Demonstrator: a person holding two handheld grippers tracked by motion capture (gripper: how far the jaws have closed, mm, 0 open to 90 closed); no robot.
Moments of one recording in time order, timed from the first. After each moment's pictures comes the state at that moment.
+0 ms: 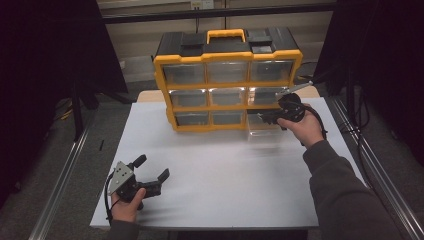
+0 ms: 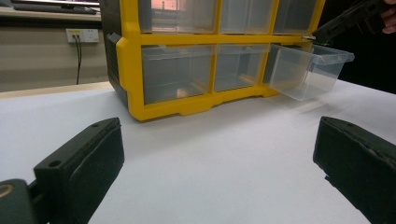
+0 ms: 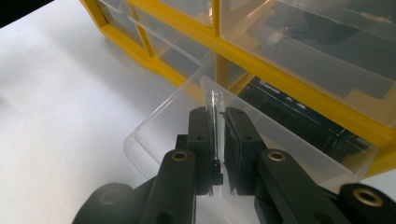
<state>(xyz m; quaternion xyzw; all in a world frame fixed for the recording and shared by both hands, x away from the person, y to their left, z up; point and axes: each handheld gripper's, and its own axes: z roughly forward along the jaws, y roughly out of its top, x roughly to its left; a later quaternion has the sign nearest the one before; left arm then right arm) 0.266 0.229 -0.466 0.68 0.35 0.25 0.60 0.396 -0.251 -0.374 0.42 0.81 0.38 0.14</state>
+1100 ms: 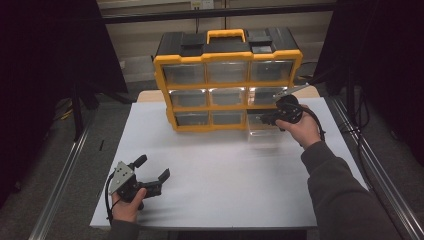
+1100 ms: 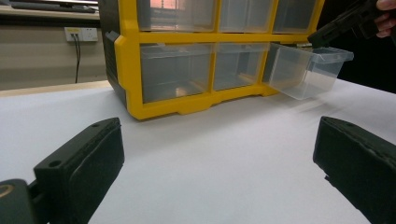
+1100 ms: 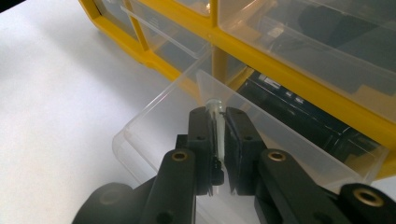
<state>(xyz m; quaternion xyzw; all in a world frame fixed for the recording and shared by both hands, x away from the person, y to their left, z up) 0.266 0.227 -0.468 0.67 0.36 0.25 0.60 0.400 -0.249 -0.383 0.42 0.81 0.38 0.14</state>
